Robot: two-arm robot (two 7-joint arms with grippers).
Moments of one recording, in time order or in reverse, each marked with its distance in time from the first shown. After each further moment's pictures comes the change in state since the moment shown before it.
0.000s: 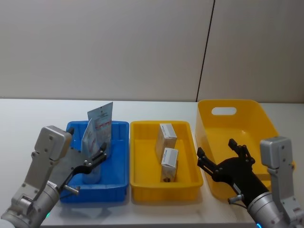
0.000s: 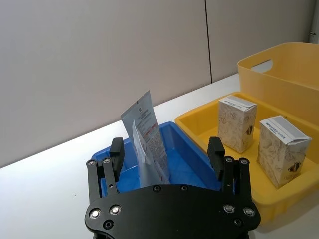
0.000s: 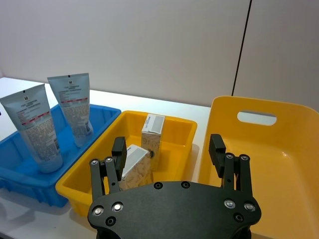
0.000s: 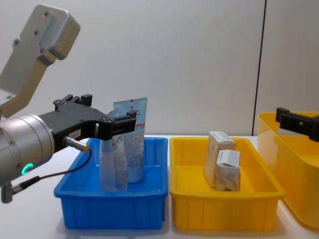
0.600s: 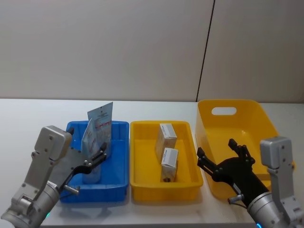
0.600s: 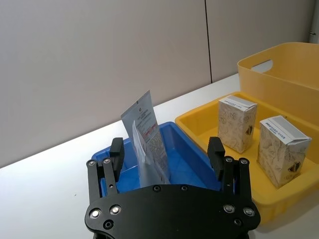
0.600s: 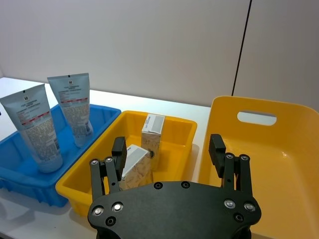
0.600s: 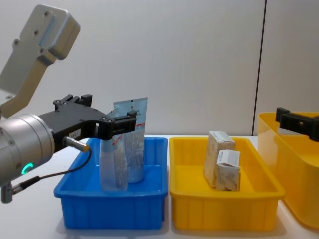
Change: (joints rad) left arm 0.000 0.000 0.000 0.000 0.000 0.000 0.000; right arm 0.000 0.000 0.000 0.000 0.000 0.000 0.000
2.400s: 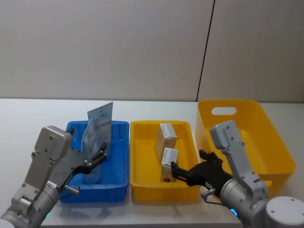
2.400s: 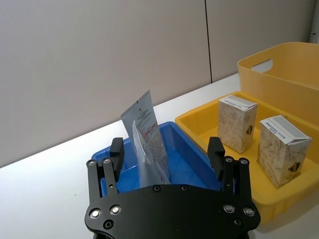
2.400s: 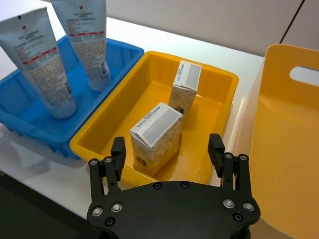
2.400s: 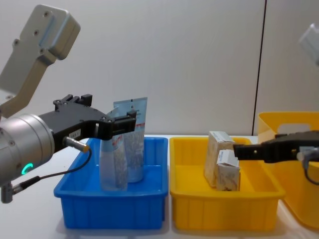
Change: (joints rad) left arm 0.000 0.000 0.000 0.000 0.000 0.000 0.000; right arm 0.185 -0.012 -0.110 0.044 -0.036 0.433 0.035
